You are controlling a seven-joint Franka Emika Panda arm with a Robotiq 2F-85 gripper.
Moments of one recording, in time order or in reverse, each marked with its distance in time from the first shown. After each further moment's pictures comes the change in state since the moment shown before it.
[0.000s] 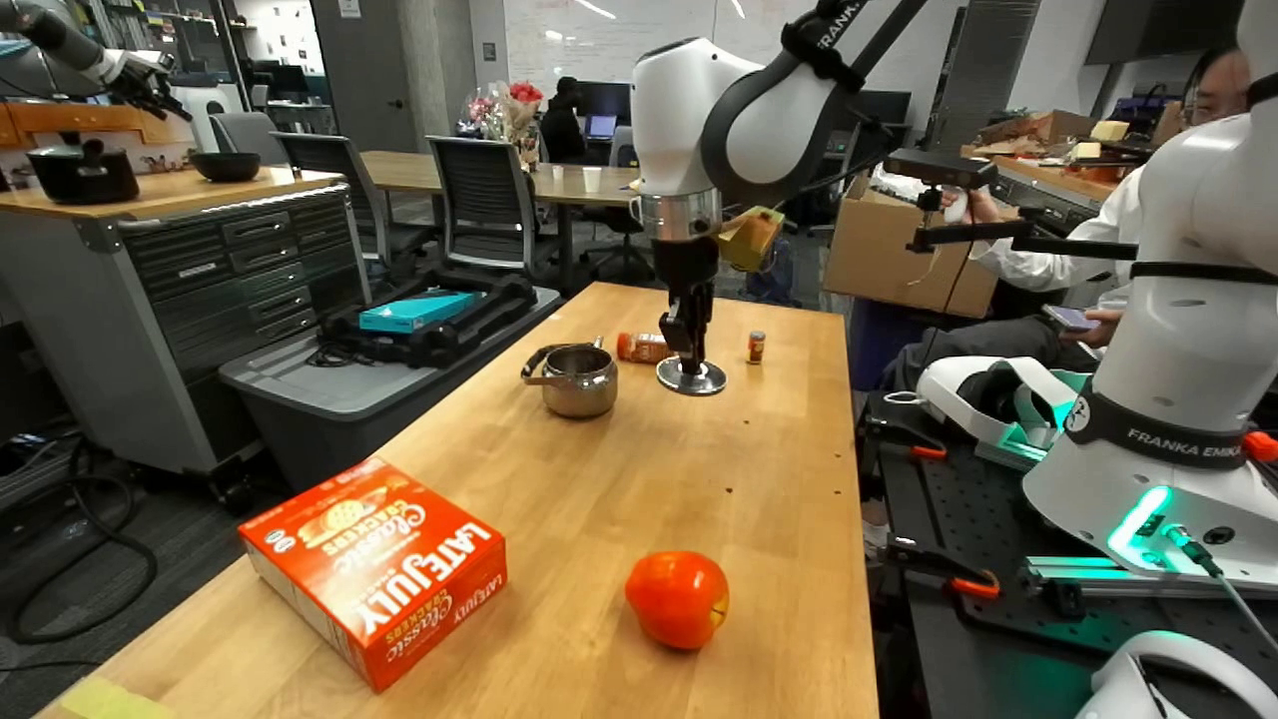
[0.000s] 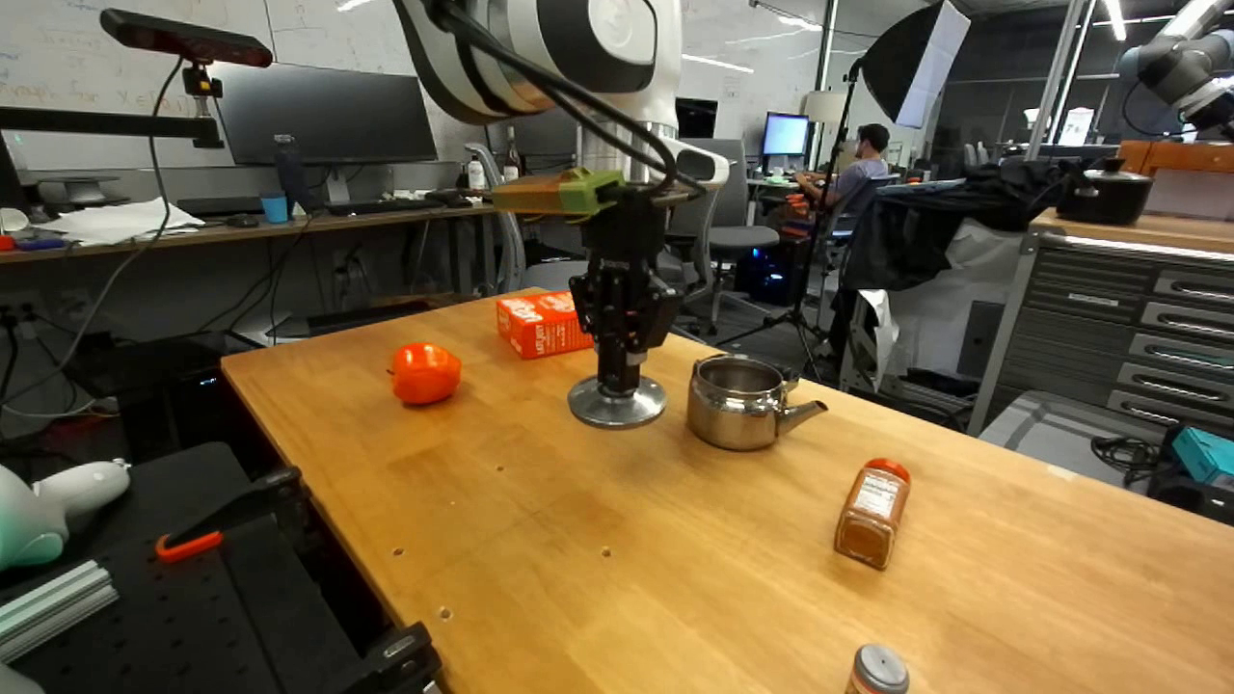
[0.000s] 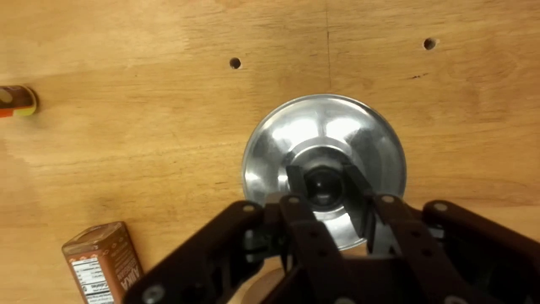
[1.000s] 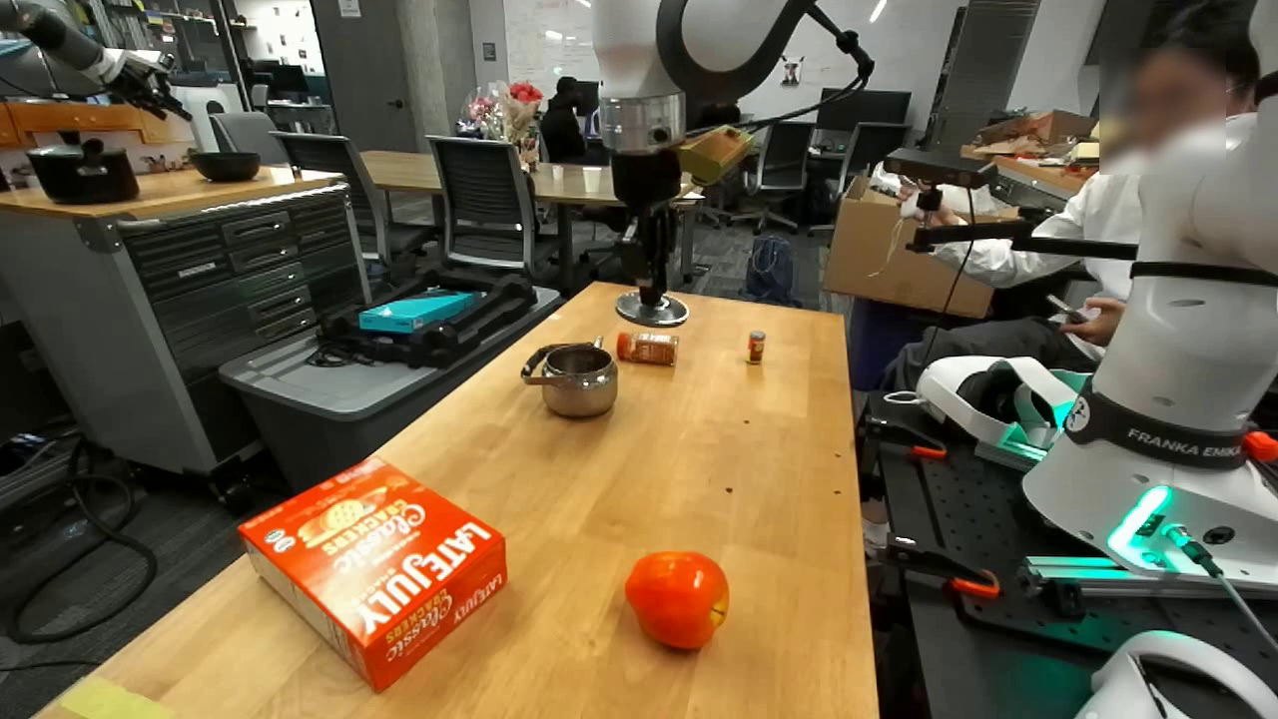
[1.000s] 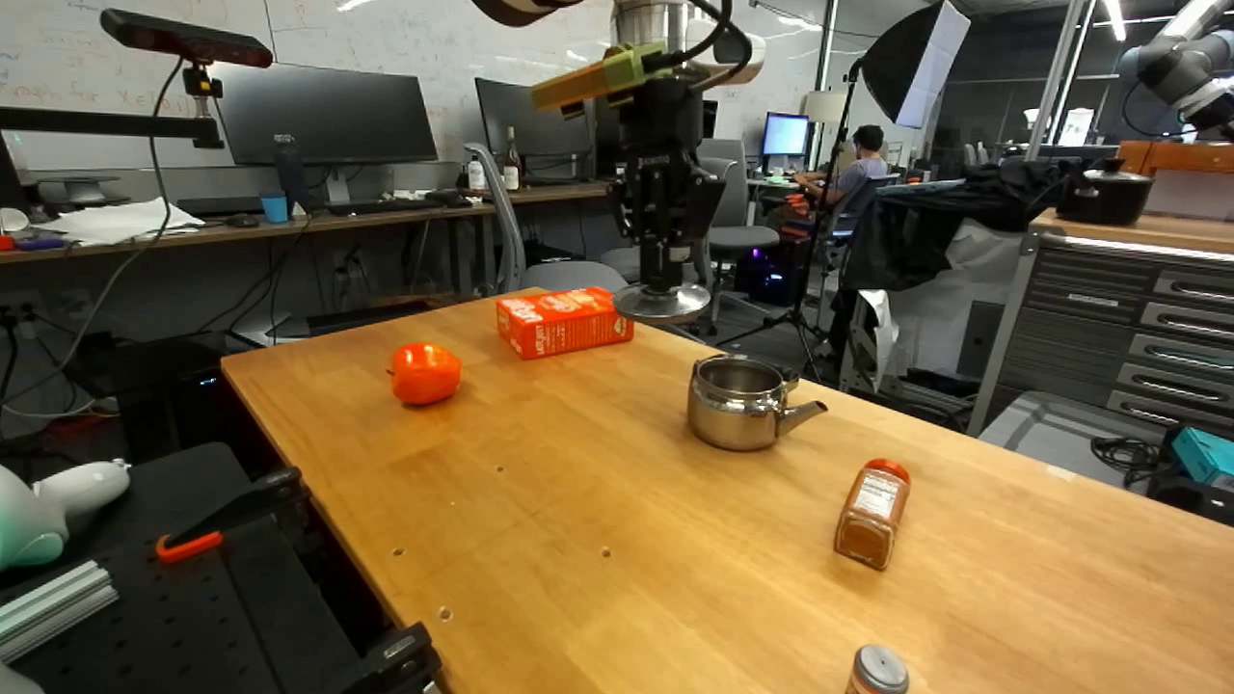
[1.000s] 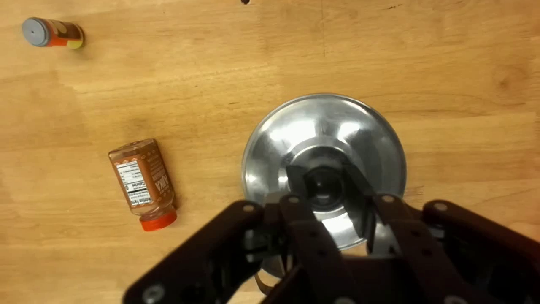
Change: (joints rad) arm 0.000 -0.051 0.020 0.191 0.000 -0.186 0.001
